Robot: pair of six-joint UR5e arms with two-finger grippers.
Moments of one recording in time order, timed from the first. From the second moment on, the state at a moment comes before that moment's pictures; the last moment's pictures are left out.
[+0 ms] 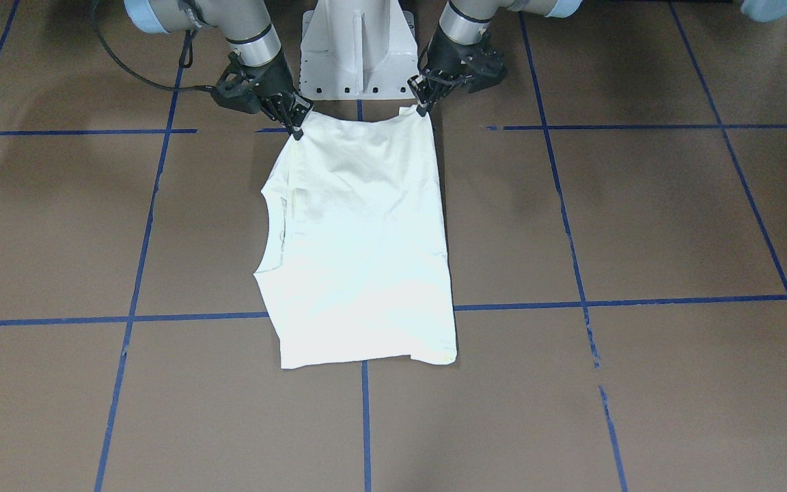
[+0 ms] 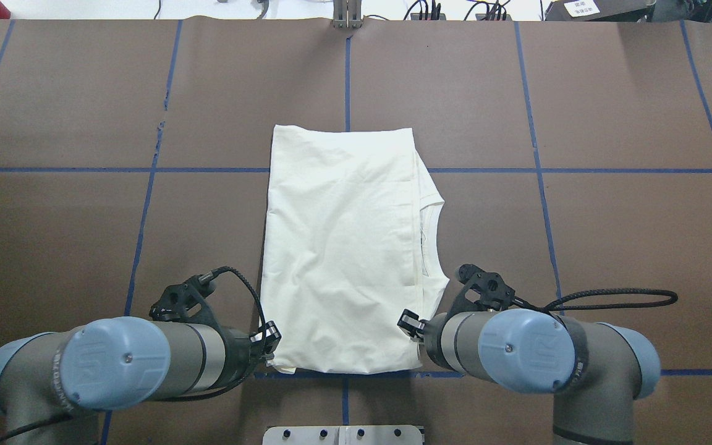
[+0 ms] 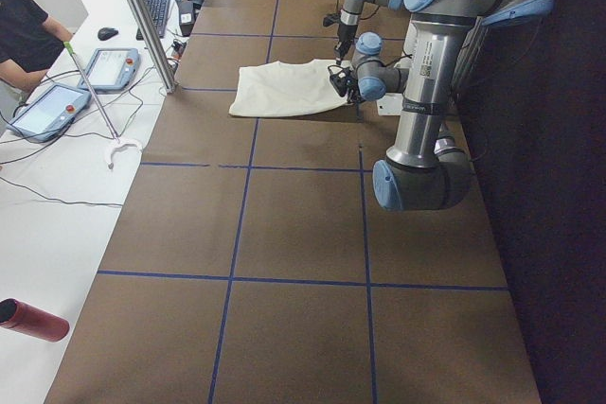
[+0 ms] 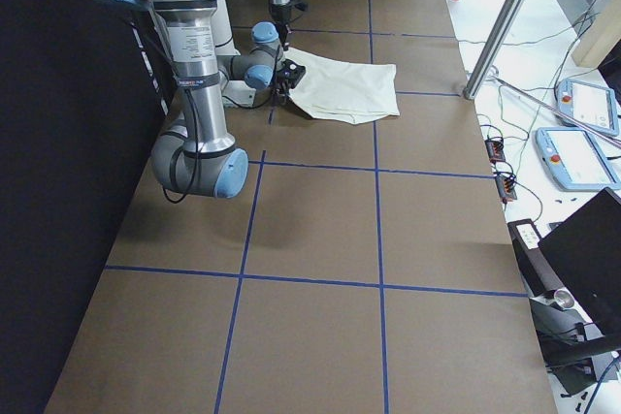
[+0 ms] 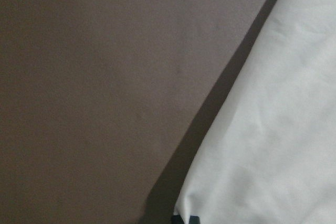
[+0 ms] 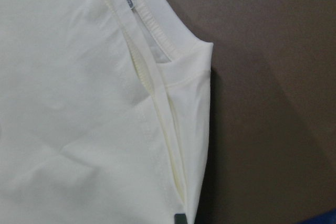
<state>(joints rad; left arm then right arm) -0.19 -1.86 -2.14 -1.78 -1.65 -2.05 0.18 -1.31 2.07 -1.33 1.59 1.95</state>
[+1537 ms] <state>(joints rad) -0.51 -2.16 -1.77 -1.78 -1.65 -1.84 0.59 -1.07 1.75 -1.33 1.84 1.86</state>
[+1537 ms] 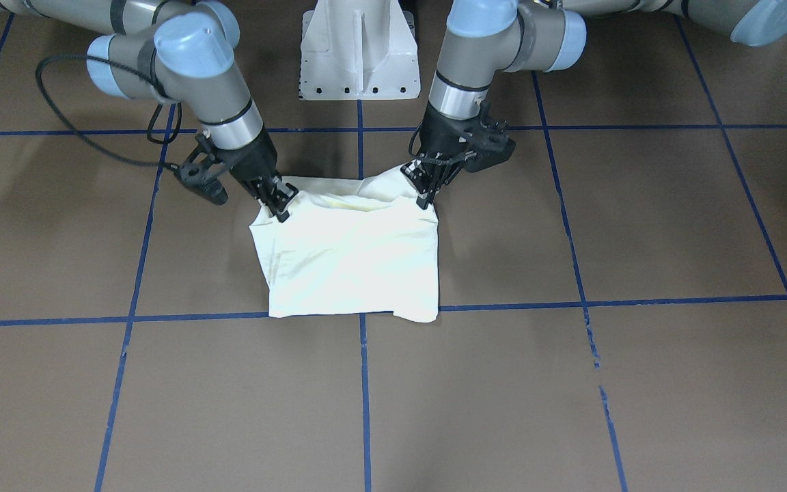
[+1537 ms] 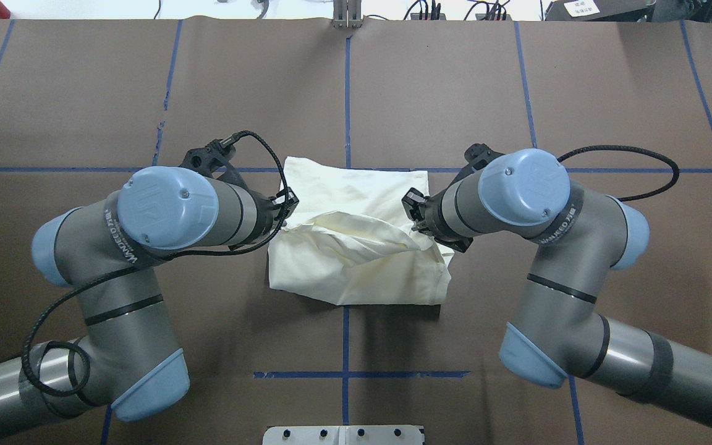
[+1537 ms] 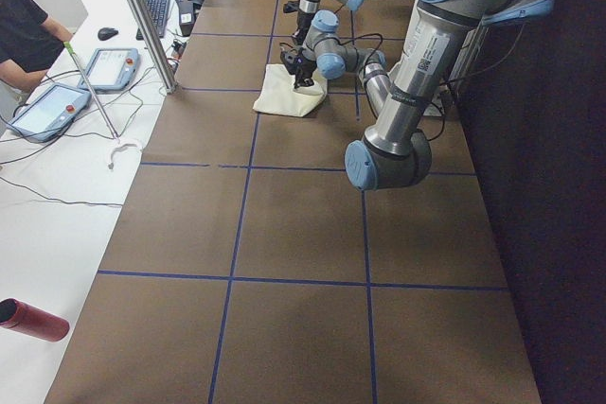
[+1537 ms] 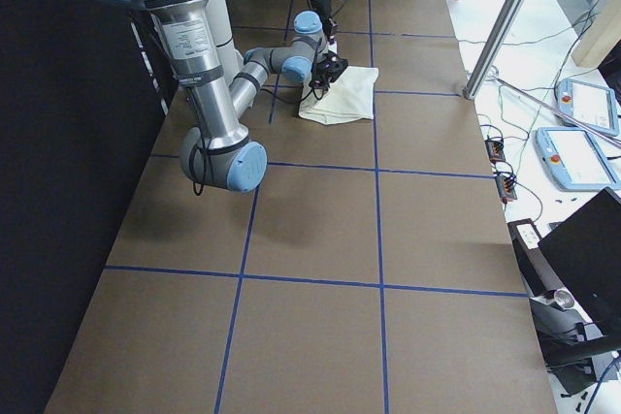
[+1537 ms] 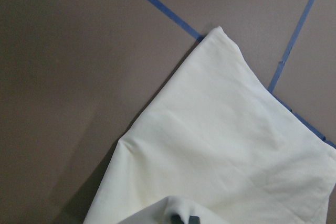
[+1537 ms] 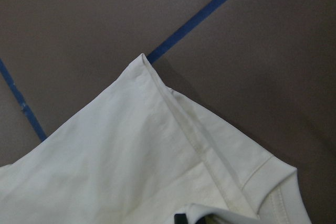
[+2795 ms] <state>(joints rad) -0.64 -2.06 -1.66 -2.14 -1.73 -1.54 0.70 -0.94 1.48 -1.32 1.95 1.73</state>
